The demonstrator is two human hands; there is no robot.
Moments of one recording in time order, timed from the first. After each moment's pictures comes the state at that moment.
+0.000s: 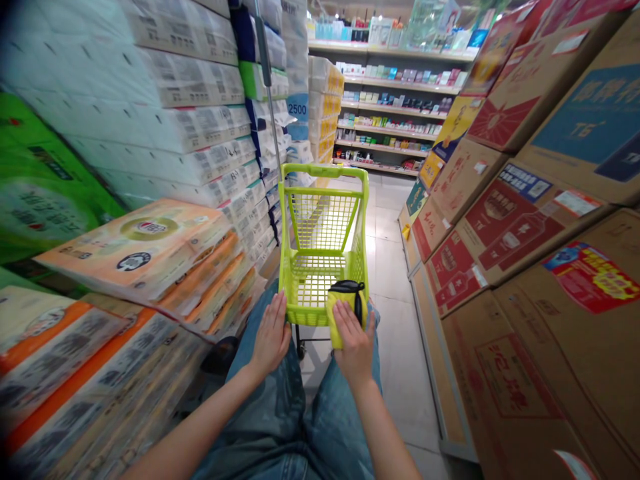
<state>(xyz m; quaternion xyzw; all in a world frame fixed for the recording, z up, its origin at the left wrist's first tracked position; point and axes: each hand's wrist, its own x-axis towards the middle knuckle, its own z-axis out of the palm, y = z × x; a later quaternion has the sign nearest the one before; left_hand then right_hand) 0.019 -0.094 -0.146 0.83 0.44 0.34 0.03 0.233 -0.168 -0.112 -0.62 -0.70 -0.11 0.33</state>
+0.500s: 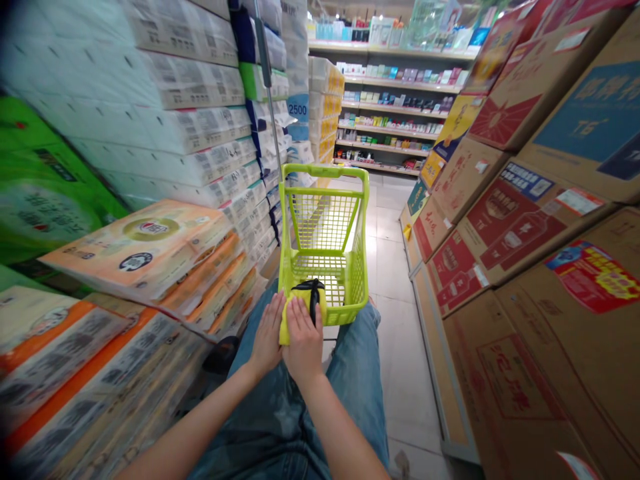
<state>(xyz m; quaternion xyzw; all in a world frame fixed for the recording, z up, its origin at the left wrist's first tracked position) 0.012 -0.092 -0.149 0.84 0.42 0.33 0.04 0.134 -0.137 -0.109 -0.60 -0.72 -0.08 0.35</state>
